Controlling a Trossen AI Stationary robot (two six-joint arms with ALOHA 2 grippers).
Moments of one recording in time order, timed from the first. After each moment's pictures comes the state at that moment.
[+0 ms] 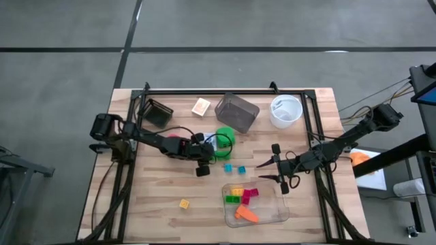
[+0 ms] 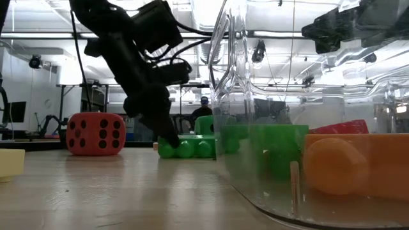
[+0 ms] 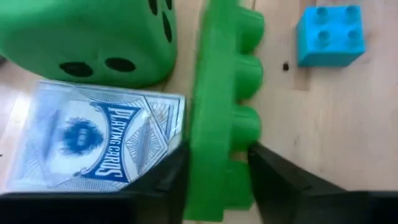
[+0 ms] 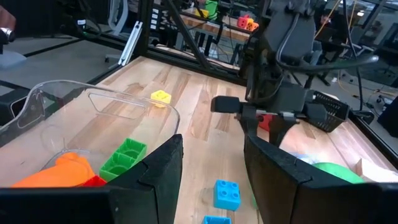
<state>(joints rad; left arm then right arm) -0.08 1.76 0.88 -0.16 -0.22 -0.17 0.49 1.04 0.29 0.56 0.35 -0.13</state>
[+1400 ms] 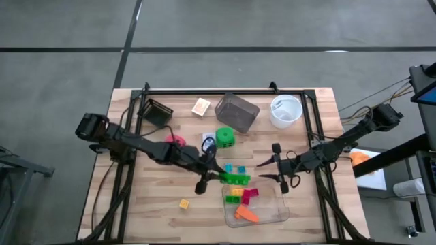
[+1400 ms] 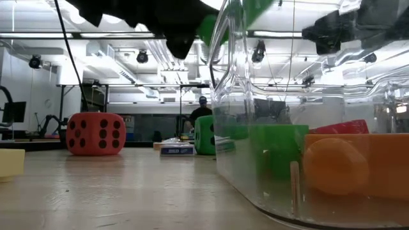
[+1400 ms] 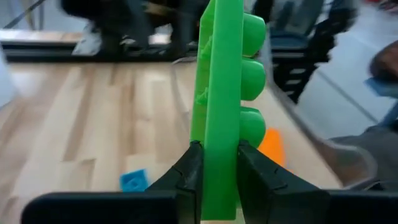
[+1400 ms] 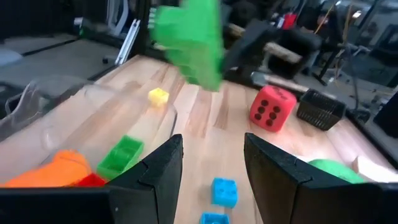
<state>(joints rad) -0.23 1.59 0.87 0.36 0.07 -0.11 0.49 1.04 0.27 0.61 0.36 -0.14</state>
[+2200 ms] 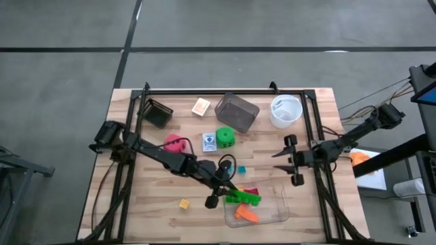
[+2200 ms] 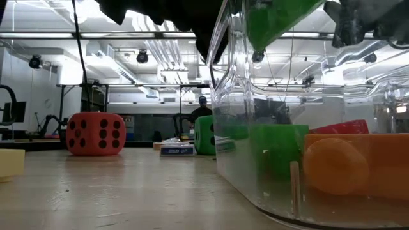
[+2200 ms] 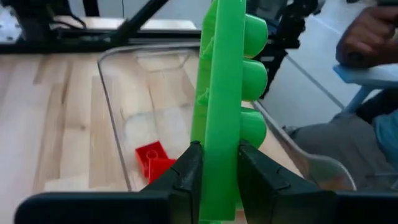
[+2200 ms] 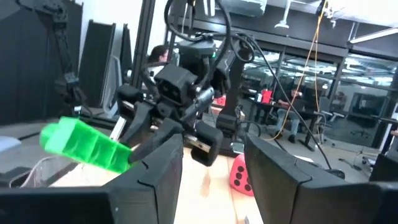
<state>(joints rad) -0.29 1.84 1.10 0.31 0.14 -0.13 0.49 0.73 0.04 0.90 0.34 -0.22</state>
